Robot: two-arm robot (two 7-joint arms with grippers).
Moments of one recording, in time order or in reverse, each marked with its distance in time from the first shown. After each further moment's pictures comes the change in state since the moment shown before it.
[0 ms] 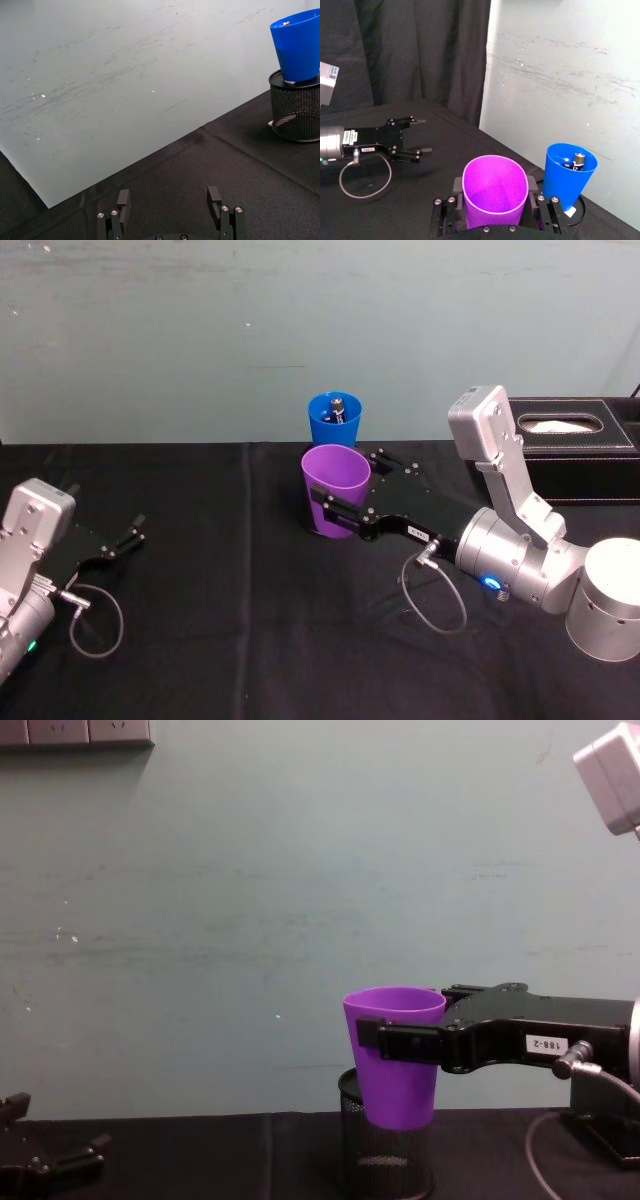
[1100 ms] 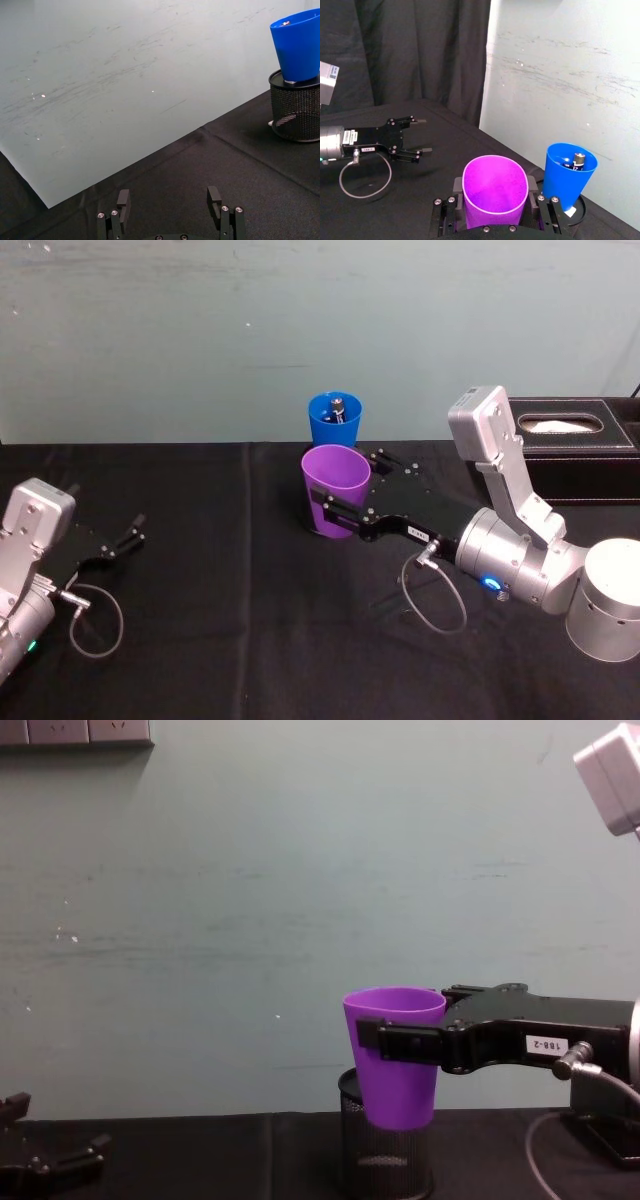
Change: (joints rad) left arm 0.000 0.000 0.000 0.000 0.000 0.000 0.000; right arm -0.001 0.000 0.000 0.000 -0.001 -0.002 0.000
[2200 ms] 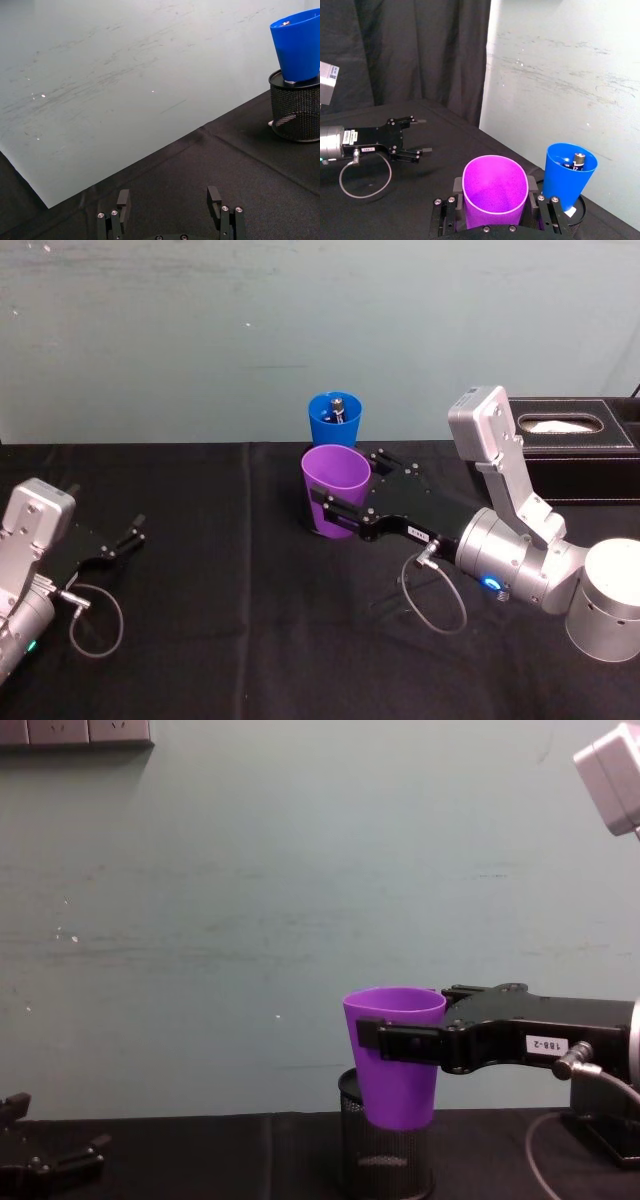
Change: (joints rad) left arm 0.000 0.000 0.000 0.000 0.000 0.000 0.000; right arm 0.000 0.000 0.000 0.000 0.000 0.000 0.000
